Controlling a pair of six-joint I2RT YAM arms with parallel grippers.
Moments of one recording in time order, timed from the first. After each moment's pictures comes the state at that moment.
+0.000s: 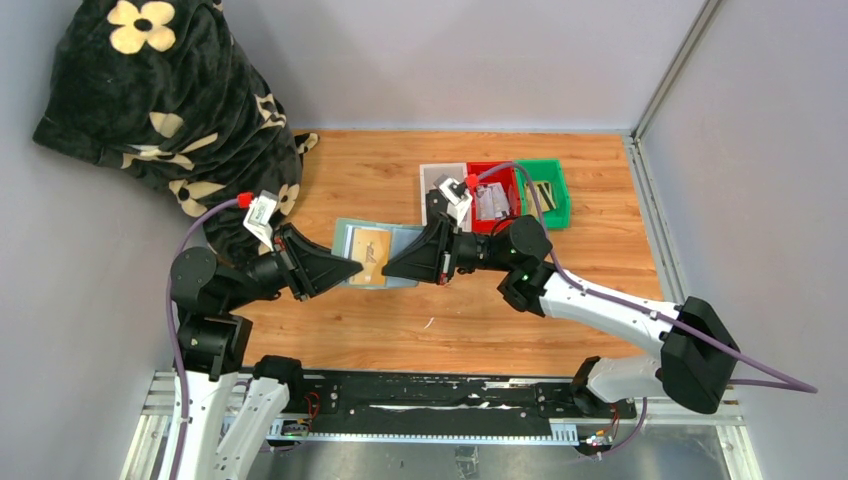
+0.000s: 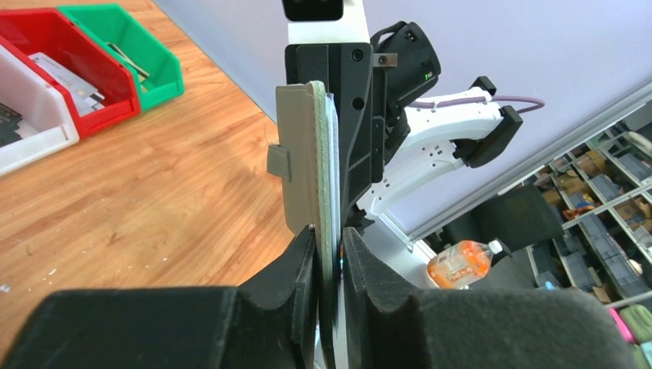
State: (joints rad) left arm -0.13 0.51 0.86 -0.19 0.99 -0.82; right arm 0.92 1.28 0.86 0.84 -0.68 0.99
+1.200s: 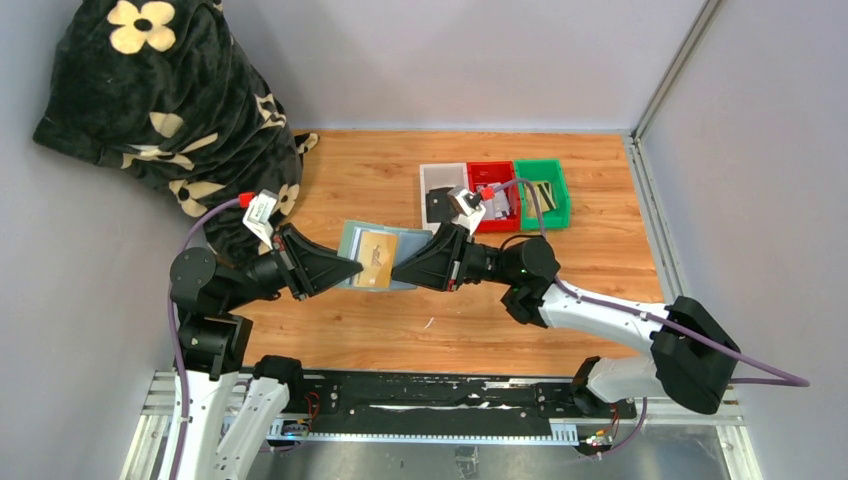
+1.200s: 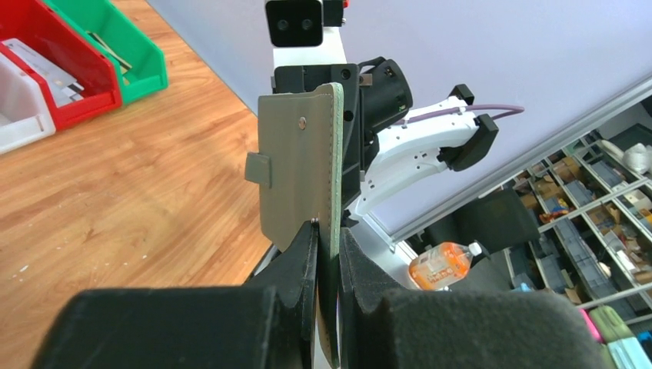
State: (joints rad) left arm -0.13 0.51 0.86 -0.17 1.00 -0.90; right arm 0.92 1.28 0.69 1.12 -0.61 1.12
